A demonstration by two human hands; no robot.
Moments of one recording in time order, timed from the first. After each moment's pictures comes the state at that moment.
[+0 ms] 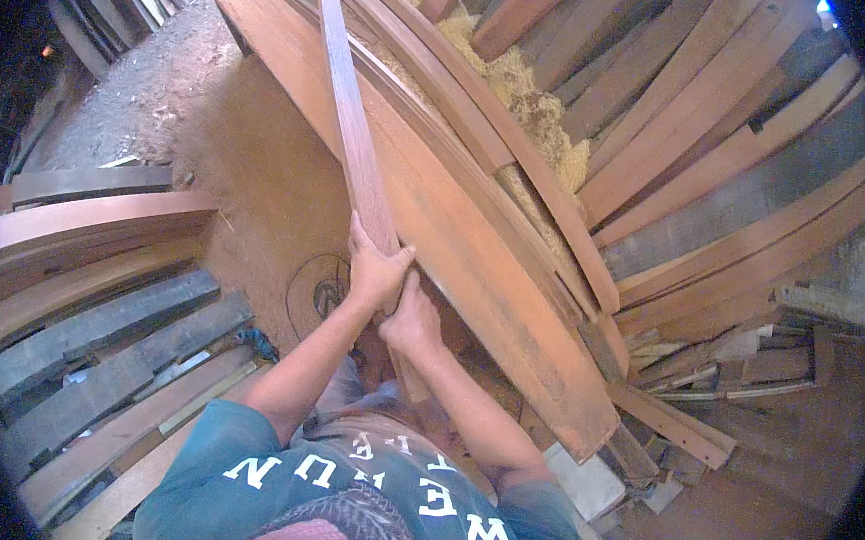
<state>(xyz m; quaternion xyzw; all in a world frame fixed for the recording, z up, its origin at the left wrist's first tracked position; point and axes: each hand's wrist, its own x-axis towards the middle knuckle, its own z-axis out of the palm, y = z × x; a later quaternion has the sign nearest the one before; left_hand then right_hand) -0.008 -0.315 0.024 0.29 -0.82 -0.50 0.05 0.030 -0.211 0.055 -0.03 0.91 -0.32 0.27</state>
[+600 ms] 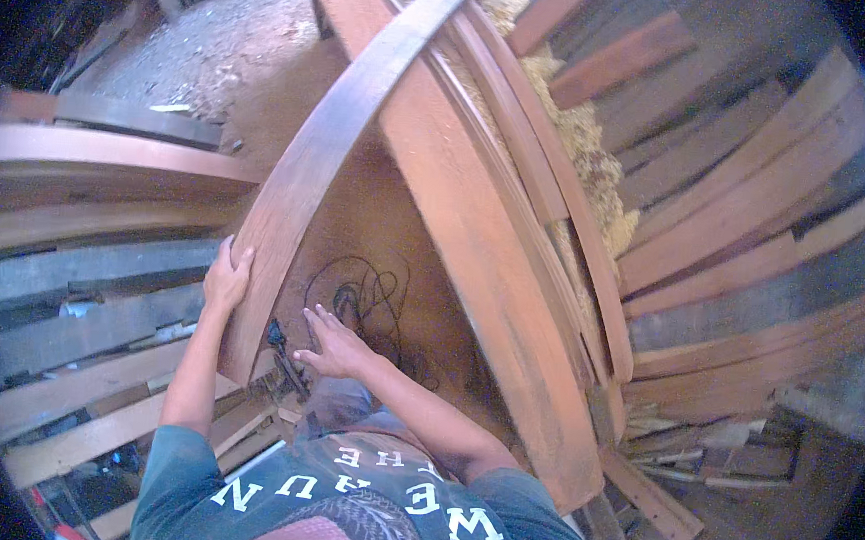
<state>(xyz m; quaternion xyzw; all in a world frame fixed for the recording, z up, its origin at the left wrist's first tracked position) 0.140 -0.629 0.014 0.43 -0.88 -0.20 -0.01 0.085 -0.349 -0.018 -0.43 0.73 -0.34 0.41</state>
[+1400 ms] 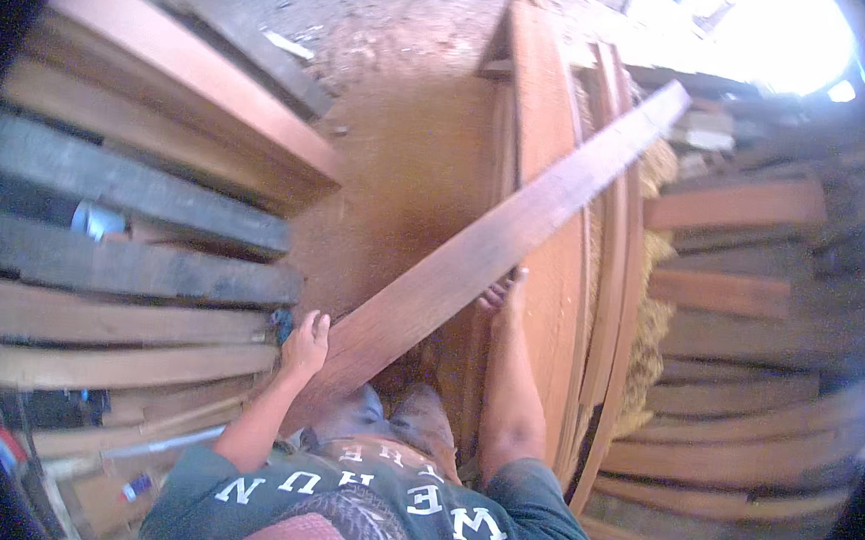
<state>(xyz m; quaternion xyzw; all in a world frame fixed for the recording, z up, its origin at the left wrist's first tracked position) 0.132 -0.690 -0.049 0.59 -0.74 -0.33 -0.03 -0.279 -0.557 -0.144 0.20 0.66 -0.60 0.41</state>
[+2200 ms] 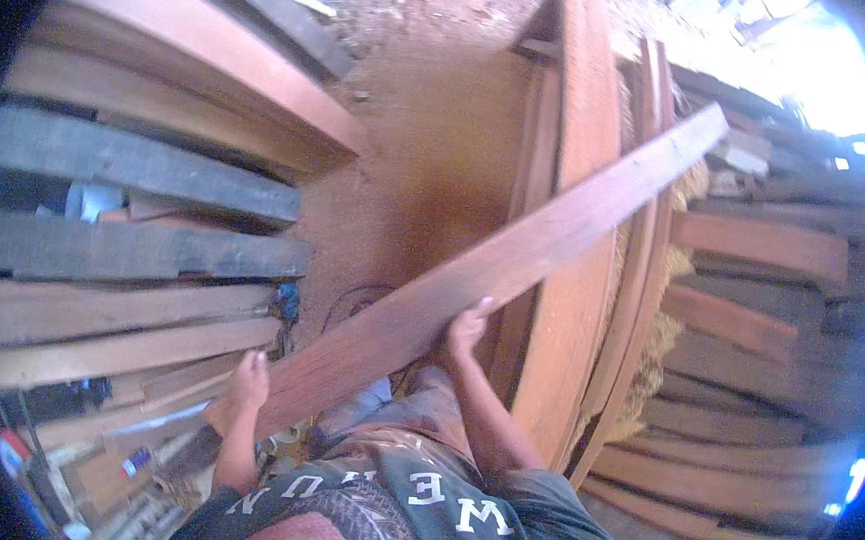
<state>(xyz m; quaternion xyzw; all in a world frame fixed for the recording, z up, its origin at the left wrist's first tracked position) 0.291 -0.700 -0.047 0.69 -0.66 -0.30 -0.06 -0.133 -0.613 -0.142 0.13 0.80 -0.48 0.32</state>
